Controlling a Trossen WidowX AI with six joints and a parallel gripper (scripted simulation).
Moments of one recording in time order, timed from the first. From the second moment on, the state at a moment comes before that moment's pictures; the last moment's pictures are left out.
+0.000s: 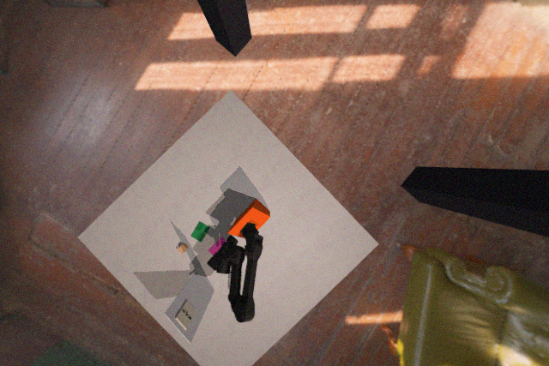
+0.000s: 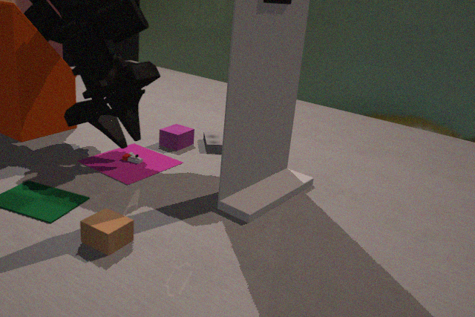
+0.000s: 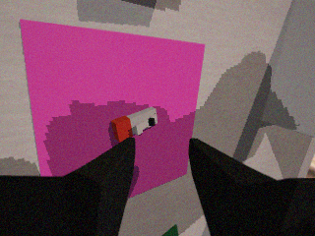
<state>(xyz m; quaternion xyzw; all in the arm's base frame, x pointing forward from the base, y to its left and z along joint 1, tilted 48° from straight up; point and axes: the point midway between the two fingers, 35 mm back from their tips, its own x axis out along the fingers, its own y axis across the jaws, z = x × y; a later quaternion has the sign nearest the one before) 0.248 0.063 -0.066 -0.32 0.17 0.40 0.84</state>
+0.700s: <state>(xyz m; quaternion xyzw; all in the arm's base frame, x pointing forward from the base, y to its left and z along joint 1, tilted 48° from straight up) 0.240 0.052 -0.061 -0.32 0.17 0.40 0.84</state>
